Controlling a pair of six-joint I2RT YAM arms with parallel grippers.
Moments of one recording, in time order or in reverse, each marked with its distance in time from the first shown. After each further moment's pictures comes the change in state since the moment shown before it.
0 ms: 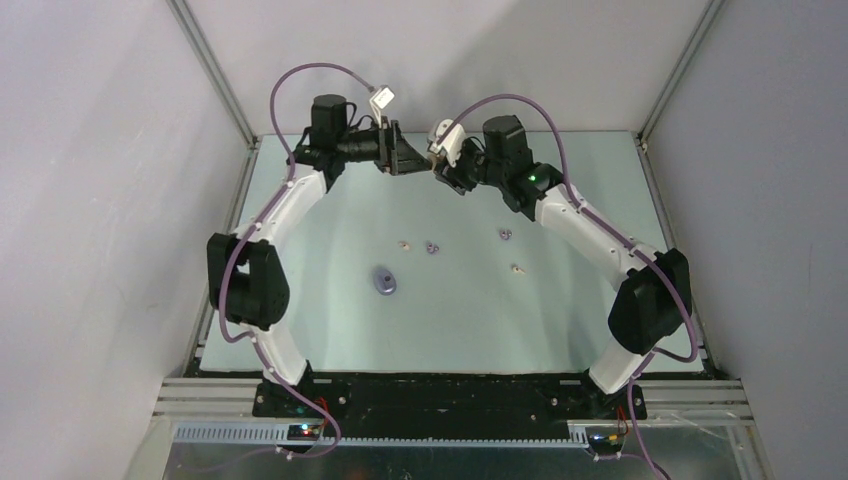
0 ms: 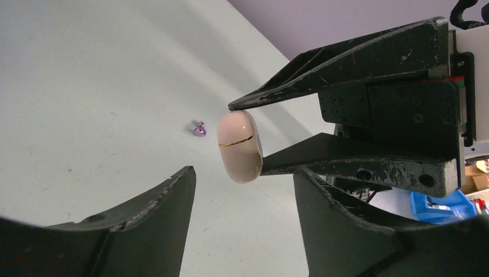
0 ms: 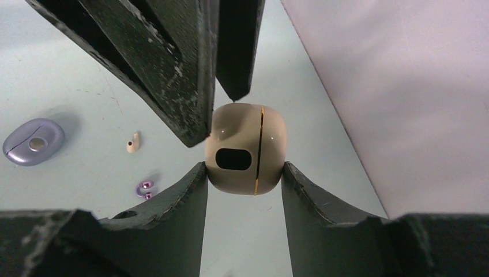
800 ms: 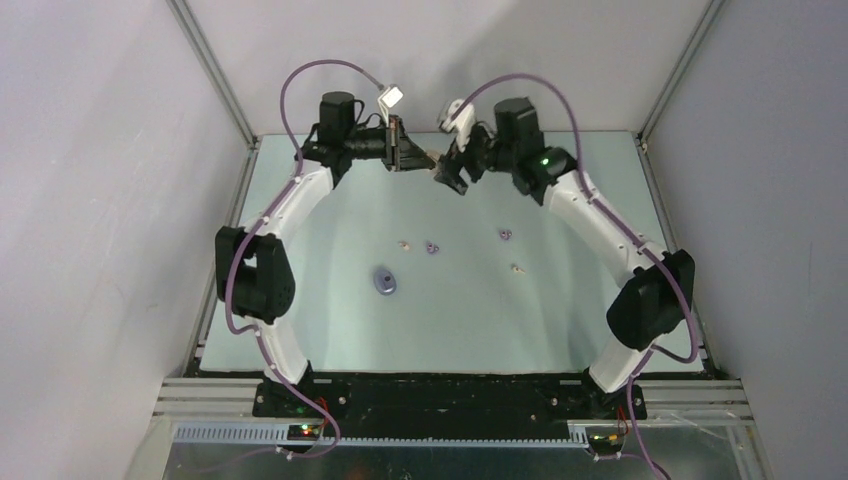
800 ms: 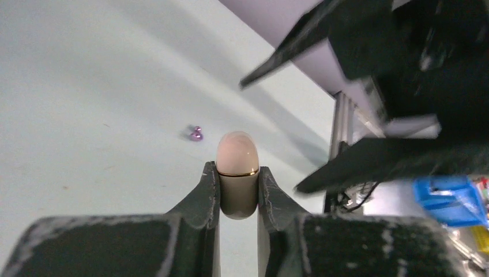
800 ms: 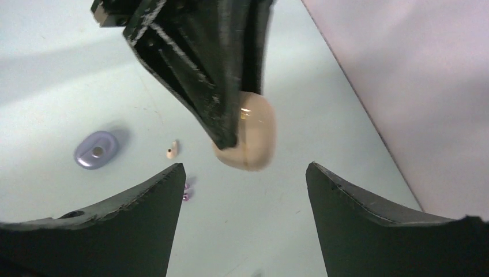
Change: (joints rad) left arm -0.024 0.055 0.038 0.052 0.048 -0.024; right arm -0.029 0.009 0.090 -0.098 -0.097 0.094
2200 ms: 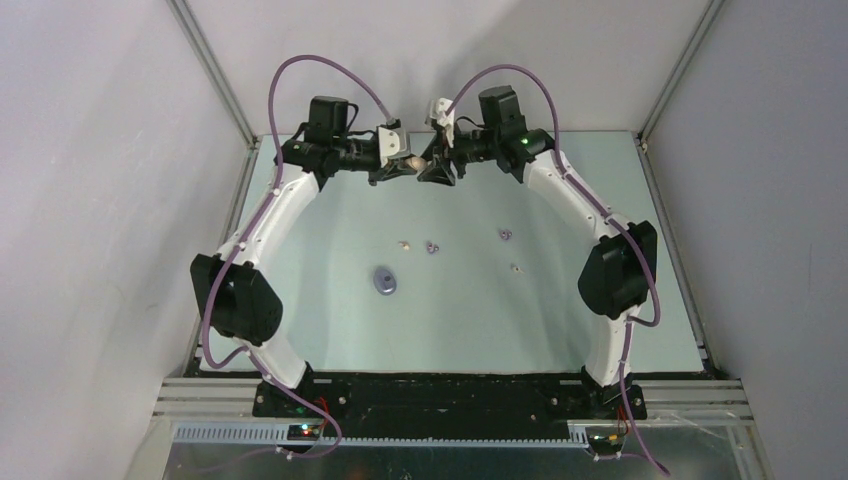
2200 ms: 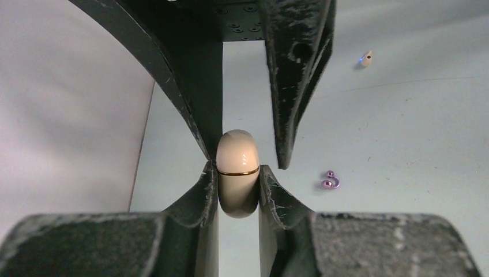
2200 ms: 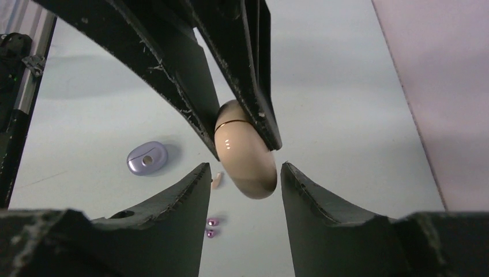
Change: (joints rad) left arm -0.020 -0.153 0.043 -0.481 -0.119 1.258; right arm -0.057 0.251 0.279 -0.136 -0.472 -0.068
